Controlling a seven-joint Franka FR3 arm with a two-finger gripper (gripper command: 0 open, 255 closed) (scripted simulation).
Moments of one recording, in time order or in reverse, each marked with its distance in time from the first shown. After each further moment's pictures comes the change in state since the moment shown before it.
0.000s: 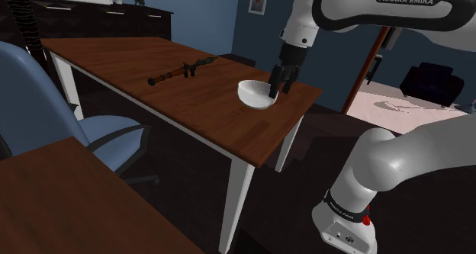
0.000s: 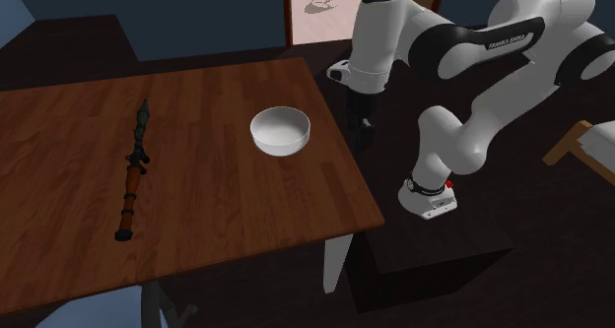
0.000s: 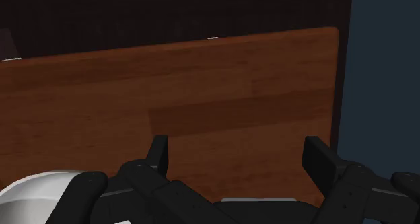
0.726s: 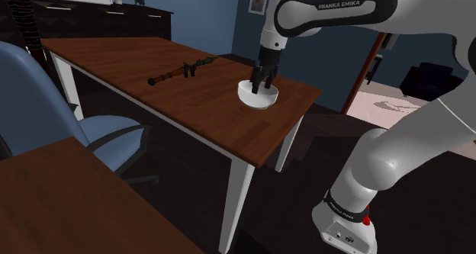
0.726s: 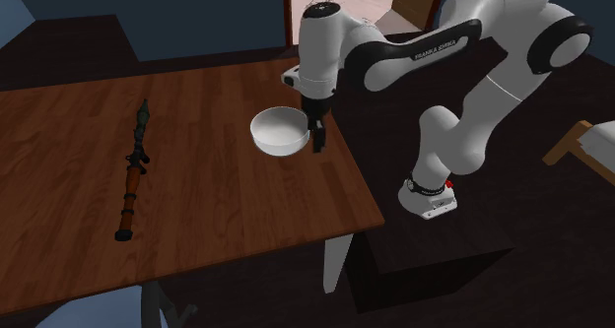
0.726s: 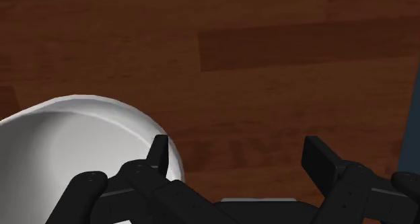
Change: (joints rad) arm -0.046 0.317 -0.051 0.149 -0.094 0.149 -0.101
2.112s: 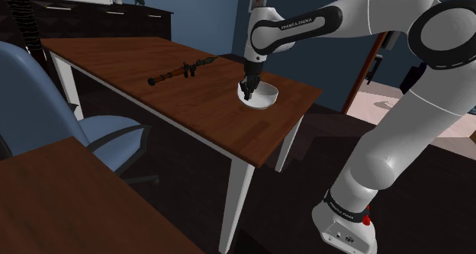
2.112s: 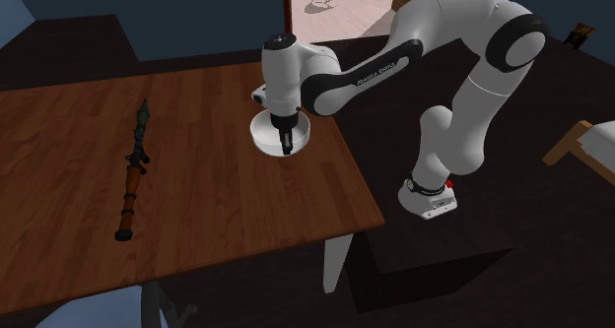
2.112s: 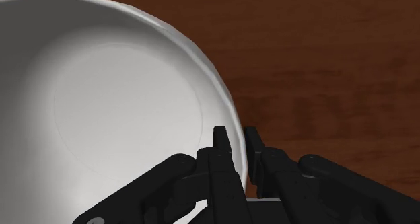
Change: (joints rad) arm -0.028 0.277 -0.032 0.098 -0.058 0.173 -0.056
